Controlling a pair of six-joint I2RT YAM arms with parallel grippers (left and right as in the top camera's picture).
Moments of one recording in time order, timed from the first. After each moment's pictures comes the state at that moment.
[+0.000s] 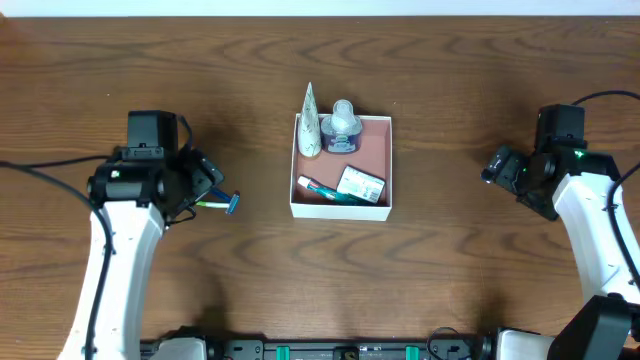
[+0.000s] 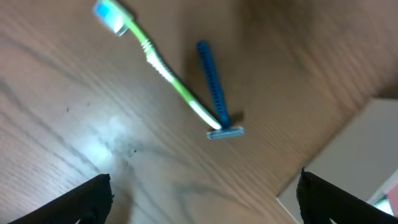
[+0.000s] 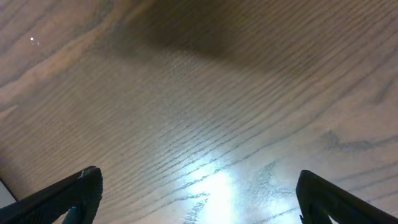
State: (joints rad) left arm 0.03 1.30 1.09 -1.05 -0.05 -0.72; right arm -0.15 1.47 1.04 -0.85 0.06 0.46
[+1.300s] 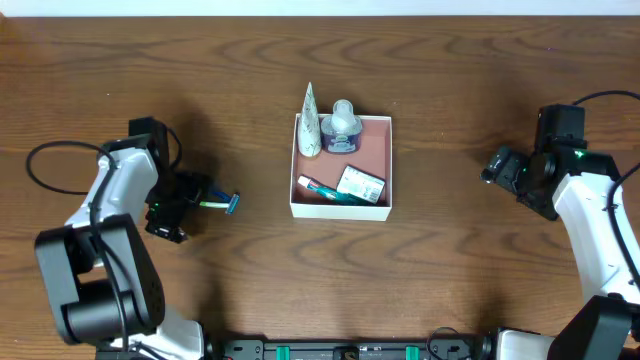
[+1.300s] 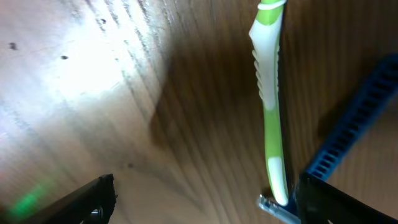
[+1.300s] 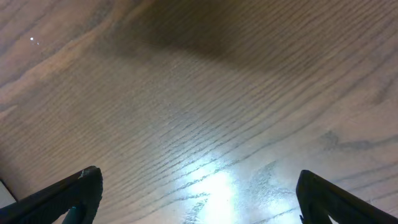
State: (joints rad) left arm 0.20 1.75 1.06 -0.98 0.10 -0.98; right arm -0.15 1.47 1.04 -0.85 0.06 0.46
